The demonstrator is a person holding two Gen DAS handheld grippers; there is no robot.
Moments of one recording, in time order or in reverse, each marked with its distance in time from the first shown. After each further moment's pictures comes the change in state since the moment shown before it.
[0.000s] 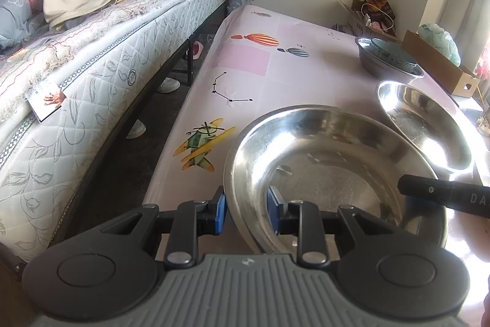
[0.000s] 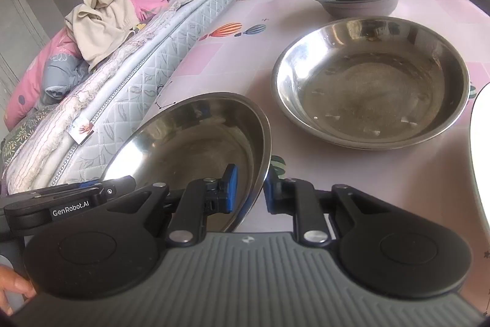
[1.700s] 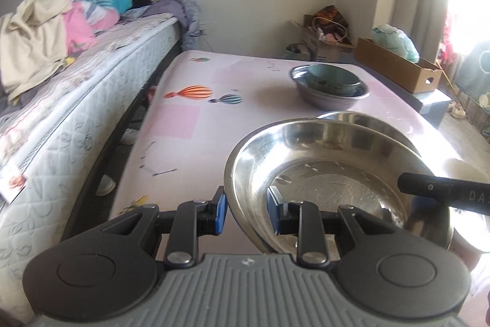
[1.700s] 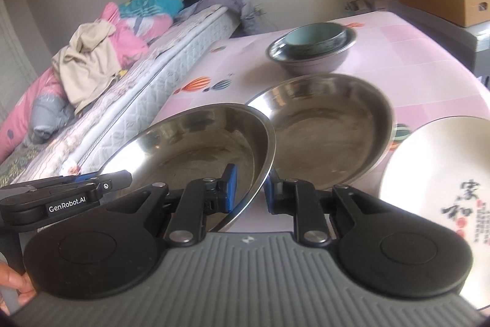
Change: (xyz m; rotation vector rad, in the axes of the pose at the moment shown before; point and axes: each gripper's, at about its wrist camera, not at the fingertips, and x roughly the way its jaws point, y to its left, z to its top) left arm -0.010 -0.078 0.037 0.183 -0.119 -0.094; right arm -0.061 -0.043 0.018 0.050 -0.171 -0.077
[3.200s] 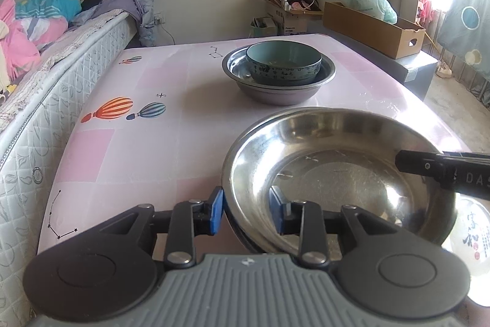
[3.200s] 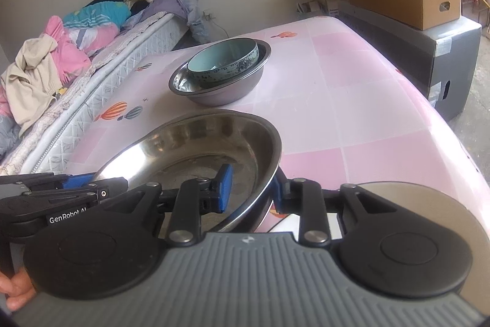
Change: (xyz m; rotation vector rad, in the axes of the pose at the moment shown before) left arm 0.097 -0.081 0.045 0.137 0.098 -0.045; right arm 0.046 -0.092 0.051 0.025 0.001 -0.163
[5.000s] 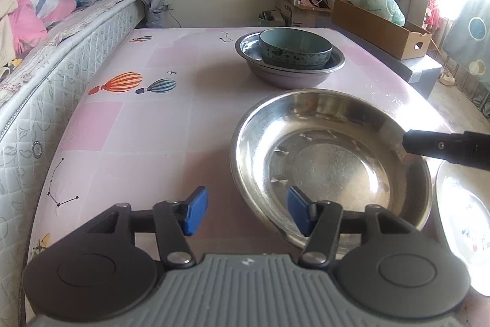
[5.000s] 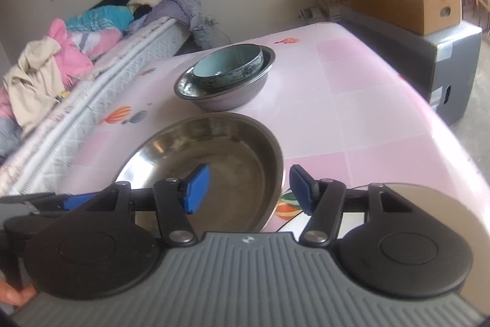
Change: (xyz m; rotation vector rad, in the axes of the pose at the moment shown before) left arm -0.005 0.011 -0.018 -0.071 0.023 -0.009; right arm -0.008 0.000 -0.002 0.026 -0.023 0.029
